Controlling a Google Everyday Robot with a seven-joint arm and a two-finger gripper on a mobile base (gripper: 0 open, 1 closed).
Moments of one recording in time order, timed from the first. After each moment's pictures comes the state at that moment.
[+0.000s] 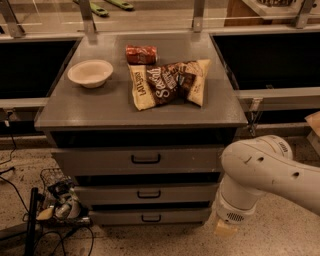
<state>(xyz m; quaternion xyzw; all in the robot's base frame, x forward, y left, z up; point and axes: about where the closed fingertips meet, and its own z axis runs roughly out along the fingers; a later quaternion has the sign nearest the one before) 0.350 -0.165 0.635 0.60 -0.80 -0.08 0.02</state>
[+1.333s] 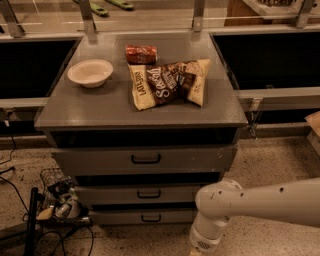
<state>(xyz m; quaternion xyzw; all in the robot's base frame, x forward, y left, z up) 0.319 -0.110 0.463 0.56 -0.81 -0.17 0.06</state>
